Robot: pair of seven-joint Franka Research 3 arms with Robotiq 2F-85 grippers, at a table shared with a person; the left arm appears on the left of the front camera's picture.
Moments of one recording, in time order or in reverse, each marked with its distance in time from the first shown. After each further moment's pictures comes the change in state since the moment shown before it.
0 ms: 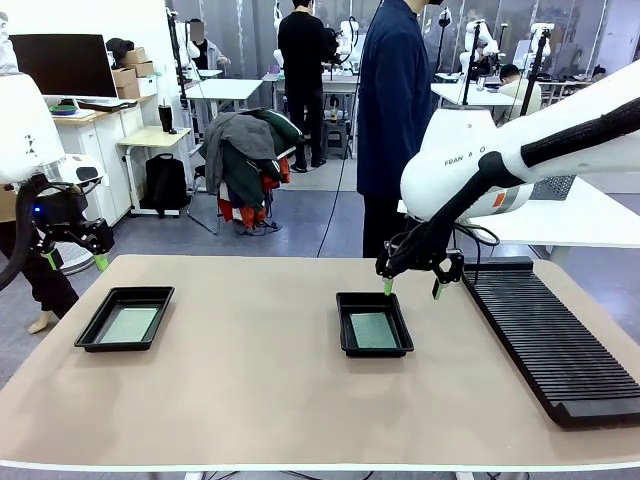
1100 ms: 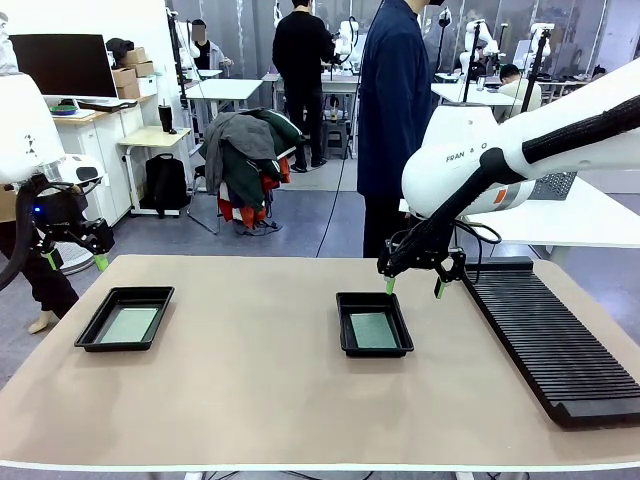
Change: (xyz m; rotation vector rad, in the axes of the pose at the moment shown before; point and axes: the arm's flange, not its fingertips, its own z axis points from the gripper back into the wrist) left arm 0.000 0.000 0.000 0.000 0.000 0.000; right arm 0.001 -0.002 0.002 -0.003 0.006 -0.004
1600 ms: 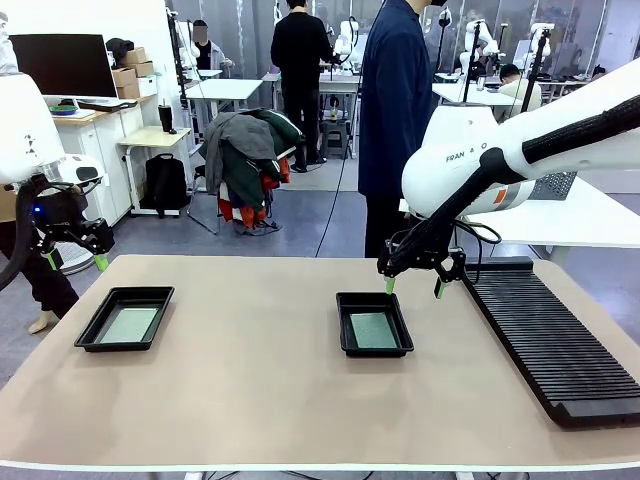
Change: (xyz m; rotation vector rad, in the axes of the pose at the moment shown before) left arm 0.000 0.000 0.000 0.000 0.000 0.000; right arm 0.000 0.000 0.000 0.000 0.000 0.000
